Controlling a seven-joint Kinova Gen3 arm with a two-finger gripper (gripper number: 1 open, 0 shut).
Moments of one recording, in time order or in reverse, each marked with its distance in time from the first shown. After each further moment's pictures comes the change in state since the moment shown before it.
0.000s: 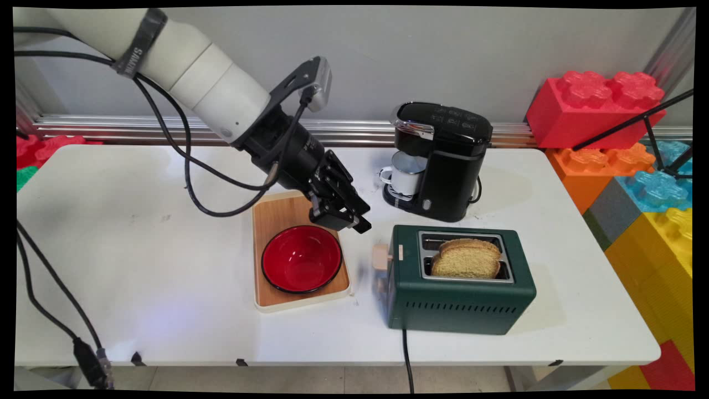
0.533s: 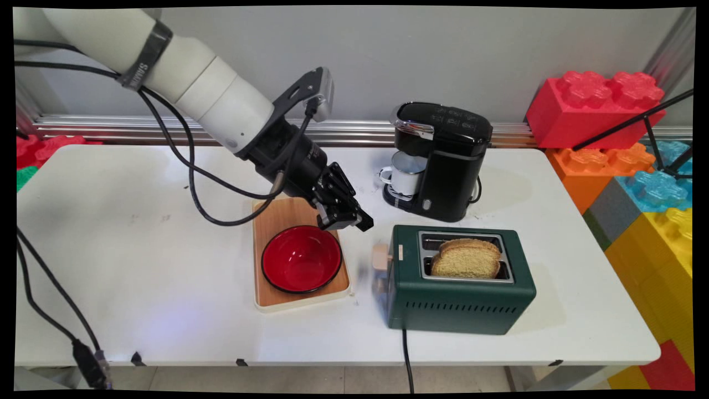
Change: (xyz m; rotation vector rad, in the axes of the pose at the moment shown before) arm -0.006 0.003 0.011 0.011 0.006 -0.023
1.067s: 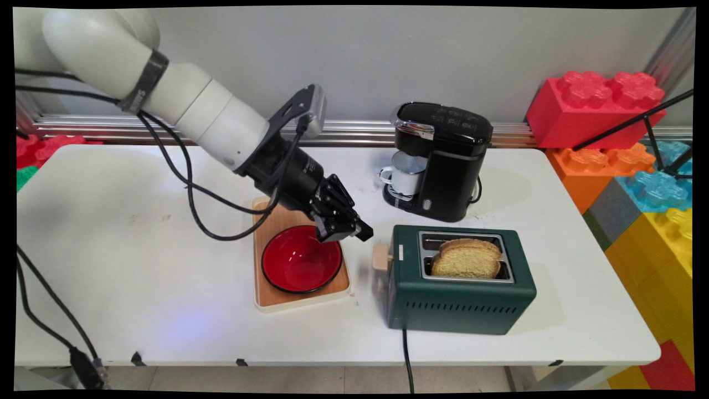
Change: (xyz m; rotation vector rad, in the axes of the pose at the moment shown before) arm -0.026 0.001 0.014 -0.019 0.054 -0.003
